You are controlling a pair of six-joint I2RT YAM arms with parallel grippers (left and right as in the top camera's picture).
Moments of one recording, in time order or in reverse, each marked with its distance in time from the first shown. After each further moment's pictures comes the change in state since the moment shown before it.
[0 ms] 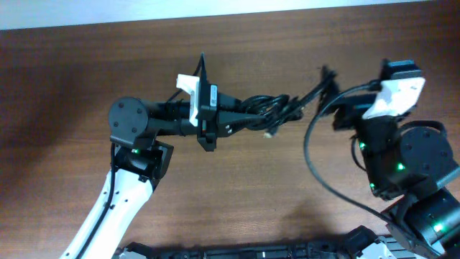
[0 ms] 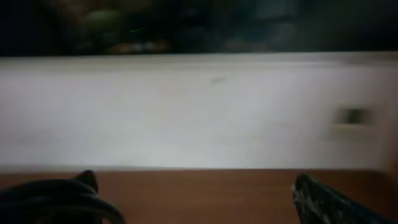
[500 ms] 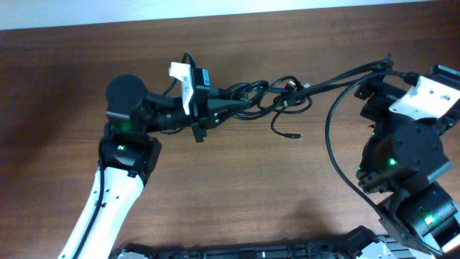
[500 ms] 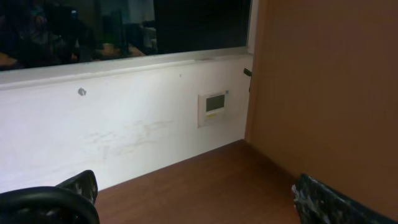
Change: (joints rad) left arm 0.113 -0.002 0.017 -0.401 -0.056 0.161; right arm 0.016 0.027 -0.010 0.041 0.517 -0.023
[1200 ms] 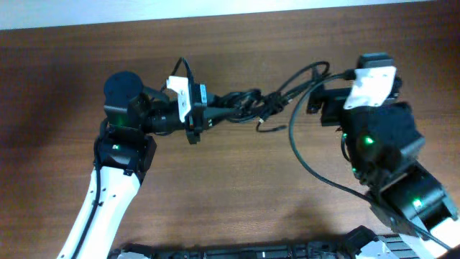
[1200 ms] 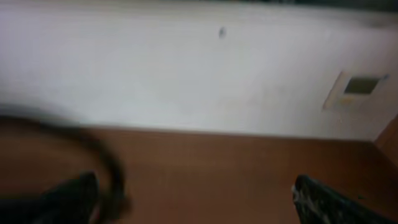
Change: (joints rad) left arm 0.043 0.000 -0.005 -0.128 0.064 0.315; right arm -0.017 0.071 0.007 -0.154 -0.584 0.028
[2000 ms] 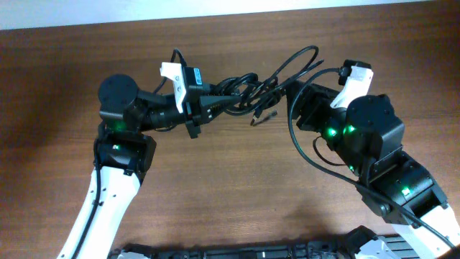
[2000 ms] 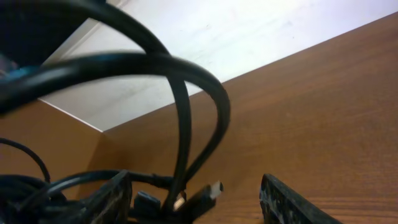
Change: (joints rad) left arm 0.001 0.000 -0.005 0.150 -0.061 -0.257; right arm 0.000 0.052 0.001 -0.065 -0.360 0.659
